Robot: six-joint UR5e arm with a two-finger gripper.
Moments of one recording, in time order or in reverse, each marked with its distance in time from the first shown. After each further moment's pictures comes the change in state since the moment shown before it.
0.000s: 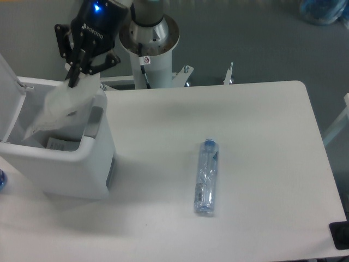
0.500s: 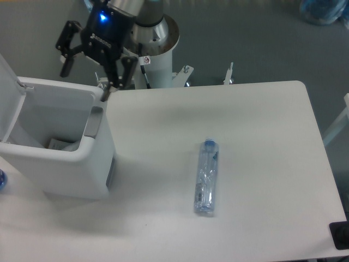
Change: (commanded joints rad) arm 0.194 -0.098 0.075 0.034 0.087 0.110
